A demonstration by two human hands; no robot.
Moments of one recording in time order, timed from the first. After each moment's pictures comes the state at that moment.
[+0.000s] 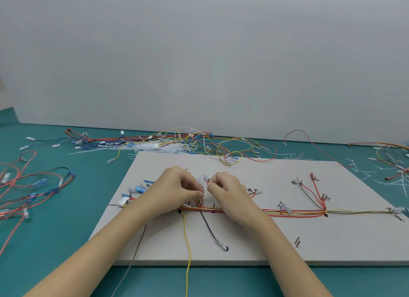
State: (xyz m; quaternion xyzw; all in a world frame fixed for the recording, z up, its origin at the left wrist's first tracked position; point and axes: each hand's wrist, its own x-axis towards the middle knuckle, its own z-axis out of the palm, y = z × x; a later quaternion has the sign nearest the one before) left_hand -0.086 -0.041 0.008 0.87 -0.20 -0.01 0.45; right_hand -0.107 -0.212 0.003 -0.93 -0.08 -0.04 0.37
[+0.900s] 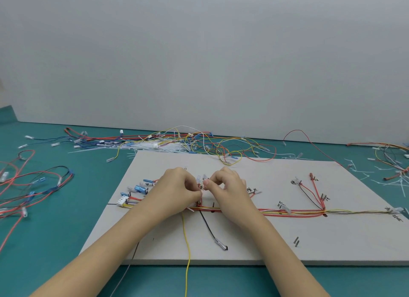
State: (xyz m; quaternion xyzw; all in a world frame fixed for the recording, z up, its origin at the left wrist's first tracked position) left_hand -0.095 -0.052 0.011 0.92 -0.14 0.03 0.35; right_hand -0.110 -0.208 0.001 -0.90 -0.09 -0.12 0.41
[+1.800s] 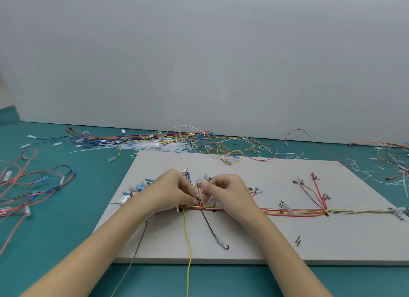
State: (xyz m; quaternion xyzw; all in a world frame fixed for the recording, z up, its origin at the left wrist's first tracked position) left_hand -0.087 -0.033 0.011 0.89 -0.14 -0.11 0.42; right_hand -0.107 -0.208 -0.003 -0.84 -0.08 -0.05 0.53
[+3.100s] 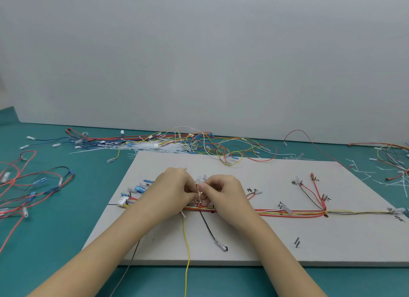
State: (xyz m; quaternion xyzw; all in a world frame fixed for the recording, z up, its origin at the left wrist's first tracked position) left_hand -0.095 -0.044 0.014 0.95 -0.18 0.07 0.25; right_hand -0.111 -0.203 -0.002 -0.83 -0.10 -0.06 0.55
